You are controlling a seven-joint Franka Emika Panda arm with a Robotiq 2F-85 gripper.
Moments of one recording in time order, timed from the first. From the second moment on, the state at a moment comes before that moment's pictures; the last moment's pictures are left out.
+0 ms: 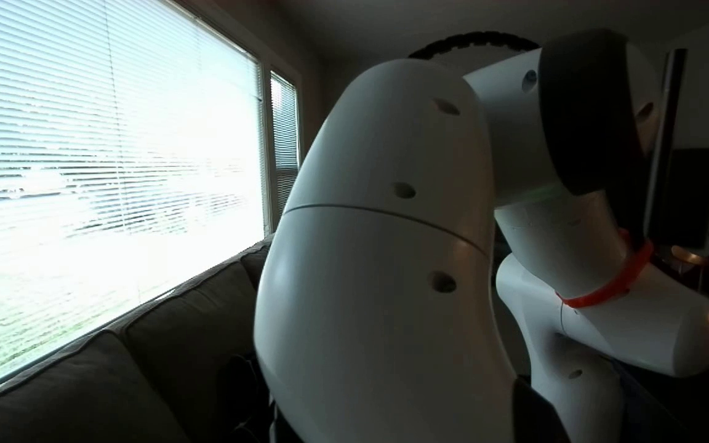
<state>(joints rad) 0.64 0.64 0.36 -1.96 -0.28 2.62 -0.51</state>
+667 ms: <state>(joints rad) 0.68 0.68 0.26 -1.88 -0.44 2.62 -0.43</state>
